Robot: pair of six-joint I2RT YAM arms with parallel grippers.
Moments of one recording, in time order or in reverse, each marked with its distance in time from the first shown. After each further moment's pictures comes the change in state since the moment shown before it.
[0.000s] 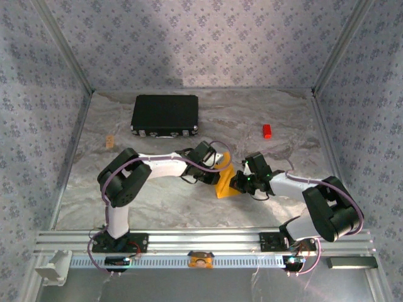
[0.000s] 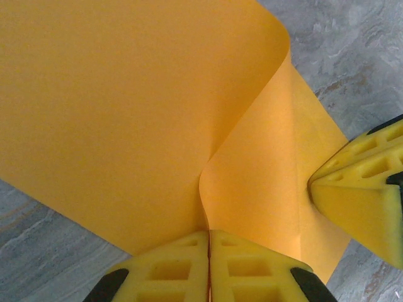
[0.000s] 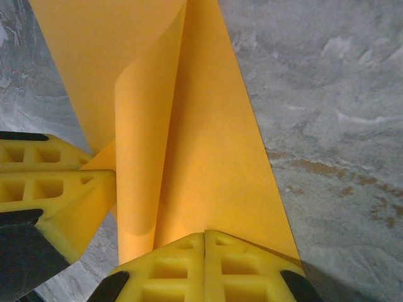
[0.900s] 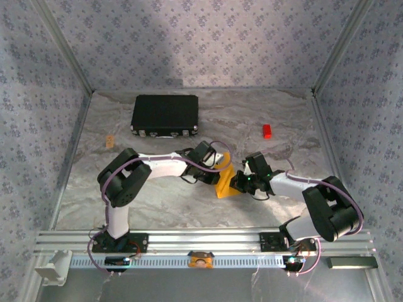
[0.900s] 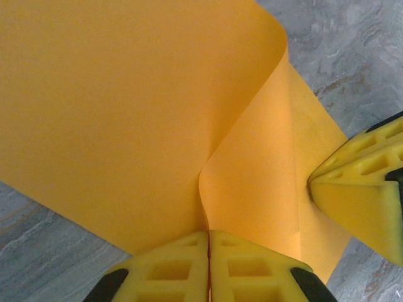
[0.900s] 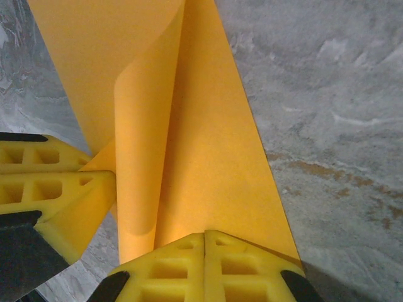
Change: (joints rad) left arm 0.000 0.000 0.002 -0.001 0.004 0.008; right arm -0.006 0.002 0.000 0.001 -0.007 0.000
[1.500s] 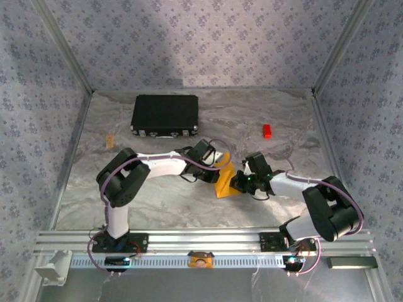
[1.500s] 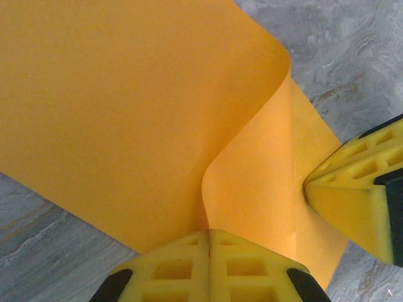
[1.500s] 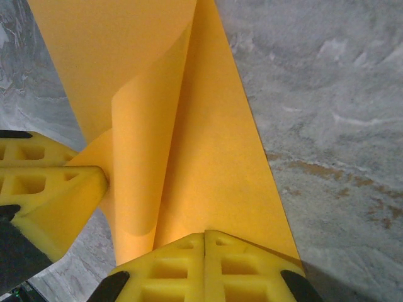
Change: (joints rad) left arm 0.009 -0.007 0.011 -0.020 0.003 0.000; right arm 0.000 0.000 0.000 0.000 0.000 0.000
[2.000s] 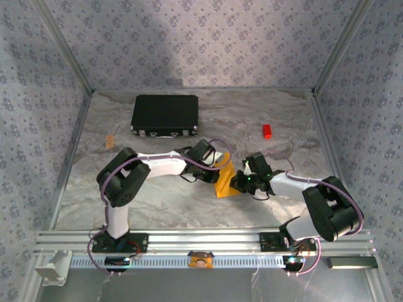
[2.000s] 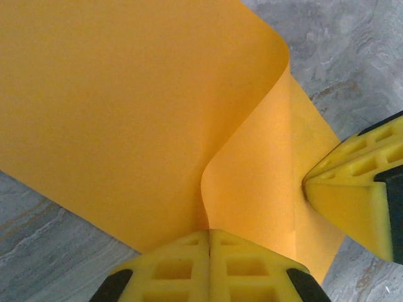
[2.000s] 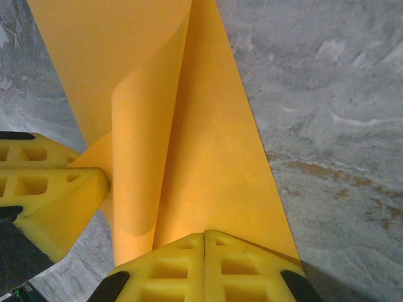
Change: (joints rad) left arm 0.002 0.003 0.000 0.002 0.015 0.001; right arm -0.002 0.000 0.000 0.000 -0.001 0.000
